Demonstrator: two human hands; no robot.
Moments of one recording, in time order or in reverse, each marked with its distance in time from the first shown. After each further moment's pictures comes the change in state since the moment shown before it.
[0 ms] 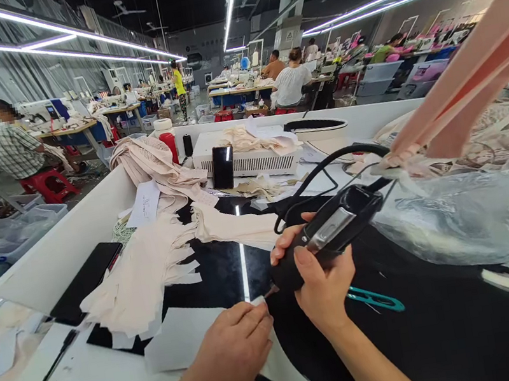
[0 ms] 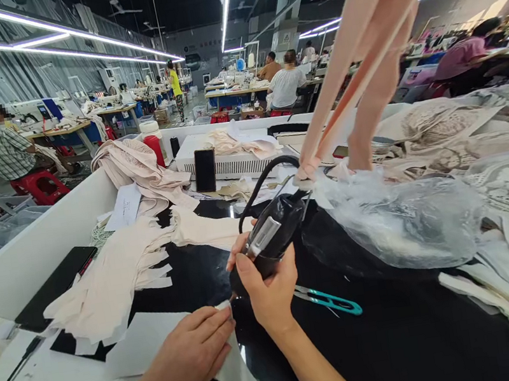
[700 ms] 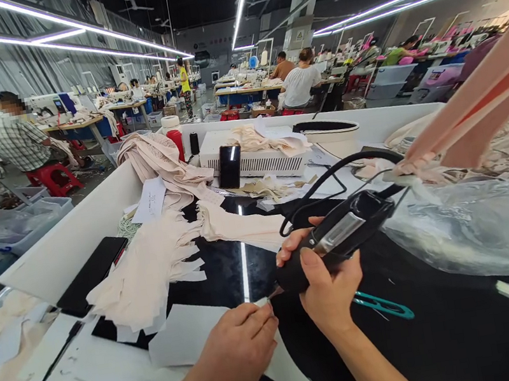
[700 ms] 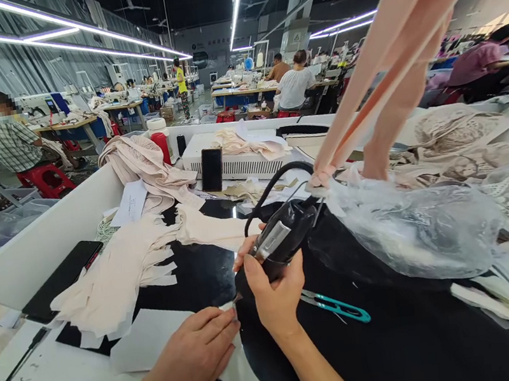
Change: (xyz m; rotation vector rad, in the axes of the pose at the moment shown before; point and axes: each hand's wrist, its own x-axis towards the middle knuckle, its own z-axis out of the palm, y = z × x) left_hand -0.002 0.001 0.010 -0.025 0.056 -0.027; right_hand -0.002 0.004 -0.001 -0.035 0.016 0.006
